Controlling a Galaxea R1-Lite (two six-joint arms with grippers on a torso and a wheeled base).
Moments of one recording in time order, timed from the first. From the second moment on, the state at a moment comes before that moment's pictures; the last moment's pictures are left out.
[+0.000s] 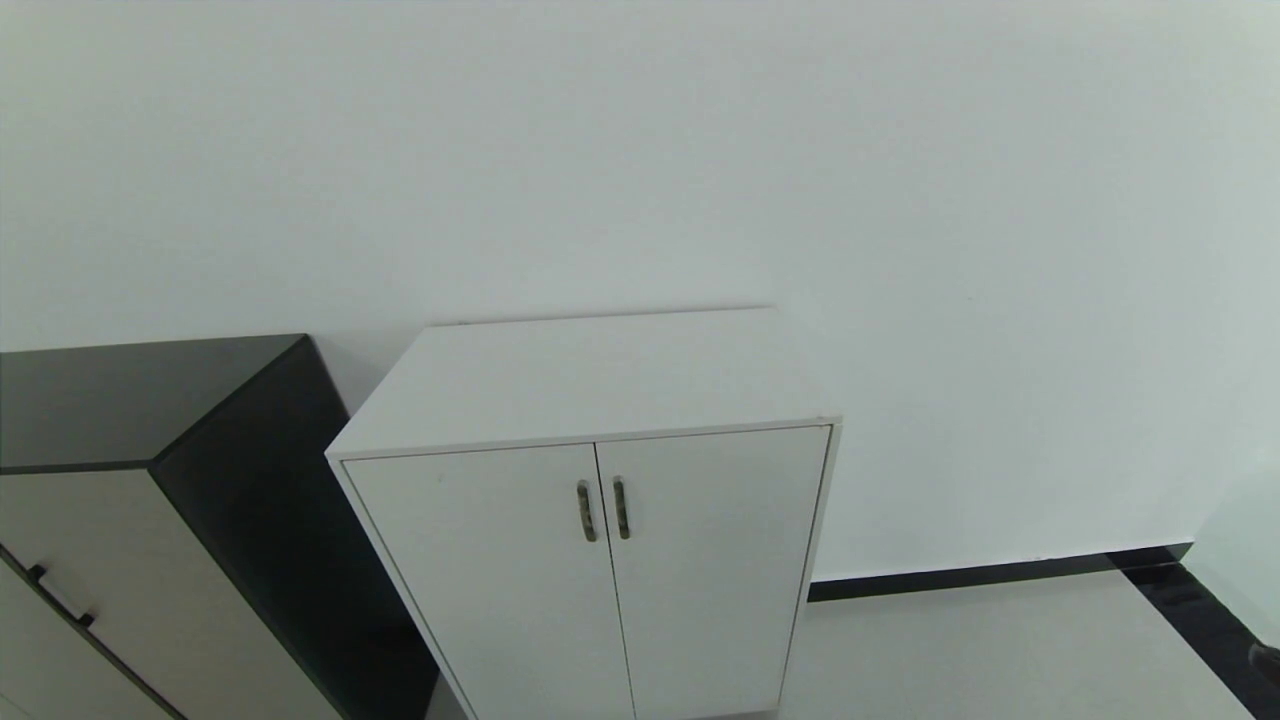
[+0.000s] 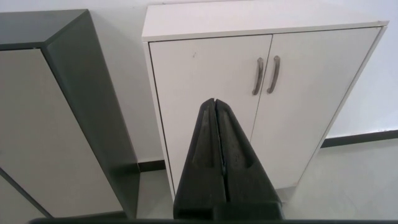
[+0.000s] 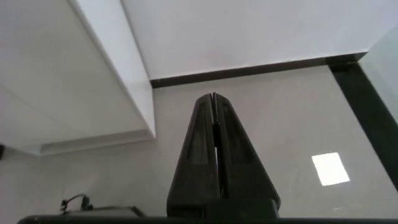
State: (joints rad) left arm 0.00 0.00 0.00 0.00 0.00 0.01; right arm -0.13 0.86 -0.01 -0.50 0.06 -0.05
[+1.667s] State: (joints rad) left arm 0.00 0.00 0.00 0.00 0.00 0.01; right arm 0.00 0.00 0.00 0.00 0.04 -0.01
